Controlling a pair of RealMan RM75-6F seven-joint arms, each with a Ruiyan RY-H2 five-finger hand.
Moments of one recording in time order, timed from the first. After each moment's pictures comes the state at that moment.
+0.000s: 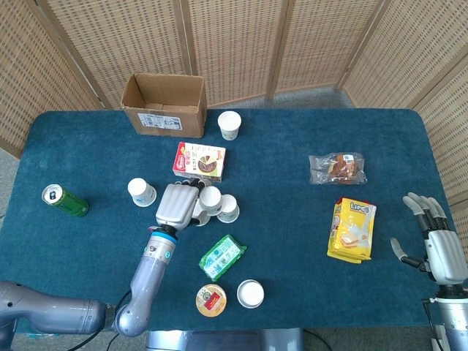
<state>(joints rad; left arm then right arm) -0.87 -1.71 -0.31 -1.80 0.73 1.34 0.83 0.13 -1.18 0.09 -1.44 -1.56 1.55 0.41</state>
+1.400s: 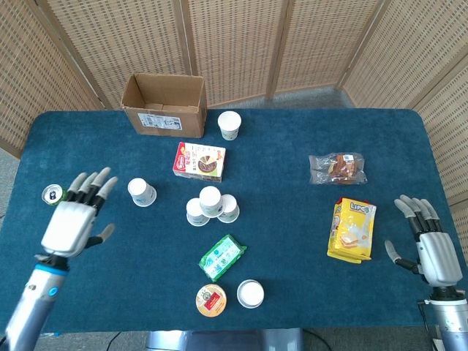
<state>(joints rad) -0.43 -1.12 0.06 -1.96 1.37 1.51 0.38 0.13 -1.19 0.08 -1.46 -1.59 1.55 0.33</state>
